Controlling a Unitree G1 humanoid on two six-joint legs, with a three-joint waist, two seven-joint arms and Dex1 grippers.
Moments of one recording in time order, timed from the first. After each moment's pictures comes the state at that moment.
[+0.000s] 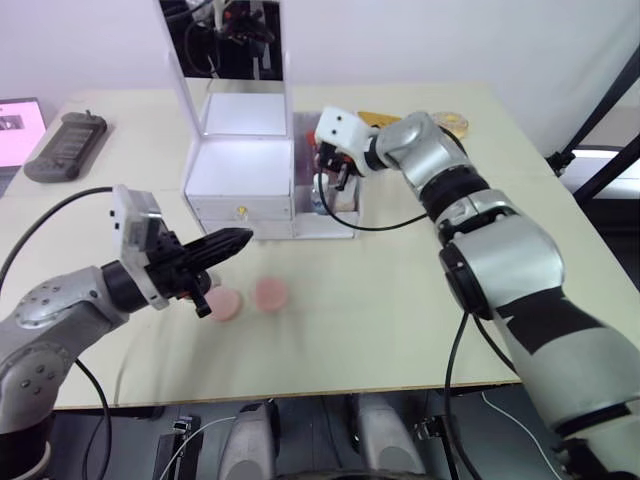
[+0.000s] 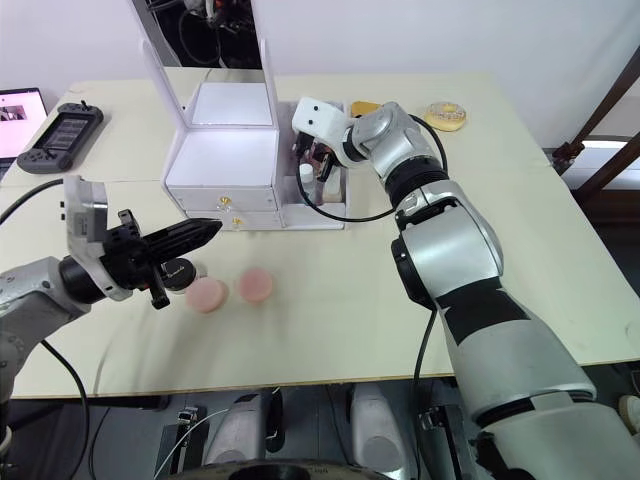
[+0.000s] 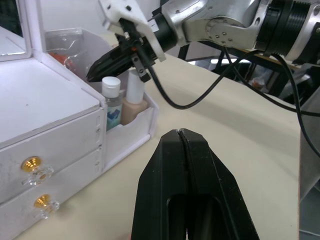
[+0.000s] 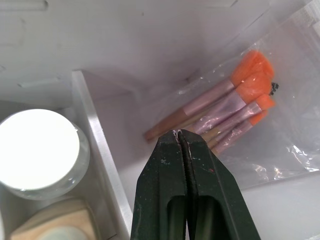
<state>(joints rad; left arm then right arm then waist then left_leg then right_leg) -0.09 0.78 0.37 -0.60 -1.07 0.73 -0.61 -1.52 -0.22 0.23 1.35 -0.32 0.05 0.89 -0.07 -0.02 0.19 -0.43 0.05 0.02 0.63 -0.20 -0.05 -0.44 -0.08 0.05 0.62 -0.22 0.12</state>
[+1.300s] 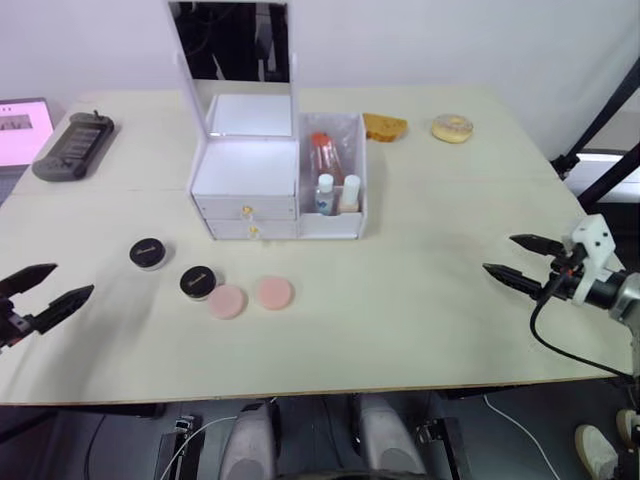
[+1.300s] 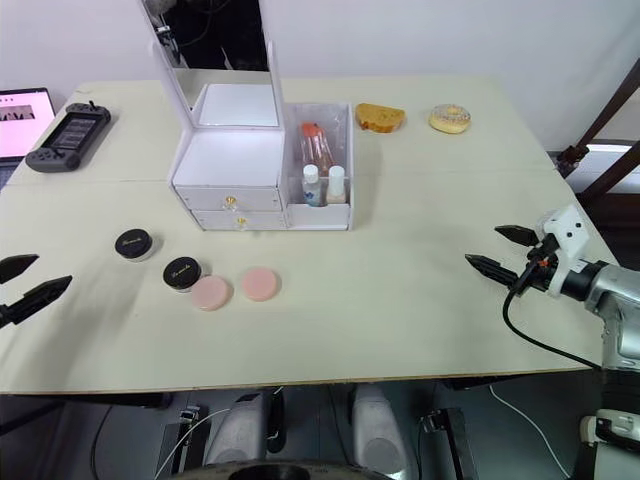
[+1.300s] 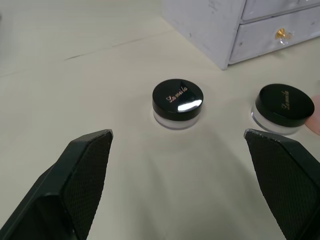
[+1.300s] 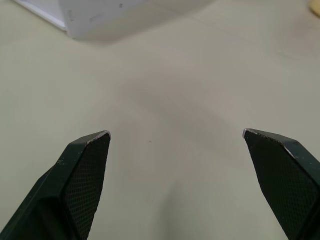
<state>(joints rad) 0.15 0.92 0.68 0.33 -0.58 0.14 -1.17 -0.20 -0.81 -0.42 0.26 0.29 0.23 1.13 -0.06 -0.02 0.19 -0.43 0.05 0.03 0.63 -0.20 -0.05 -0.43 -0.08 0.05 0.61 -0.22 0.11</state>
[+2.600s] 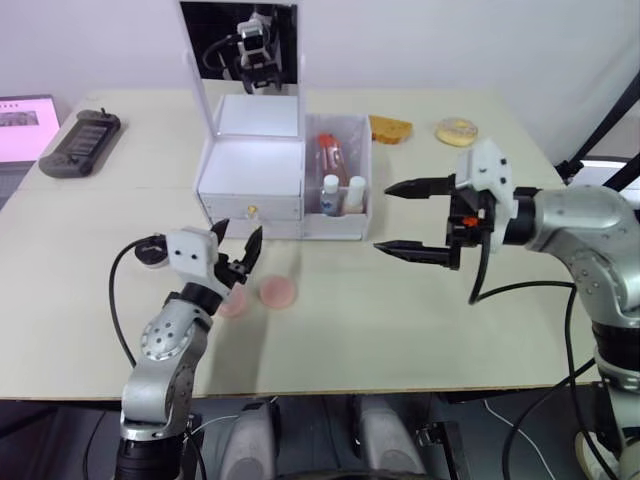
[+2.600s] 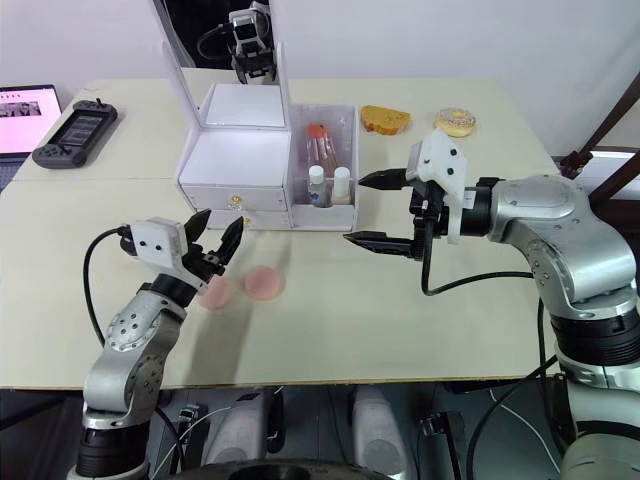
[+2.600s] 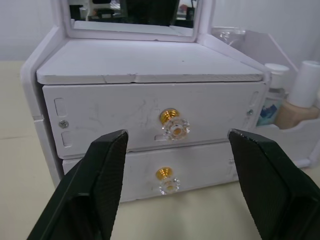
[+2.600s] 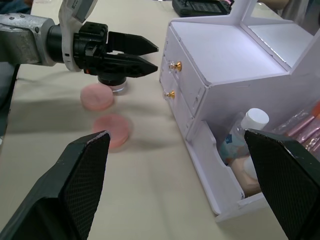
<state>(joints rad) -0.05 0.16 0.06 -0.42 -0.25 0.29 -0.23 -0.59 -0.84 -0.03 -0.36 0.56 0.67 1.04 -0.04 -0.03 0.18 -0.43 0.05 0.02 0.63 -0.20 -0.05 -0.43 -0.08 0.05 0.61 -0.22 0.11</state>
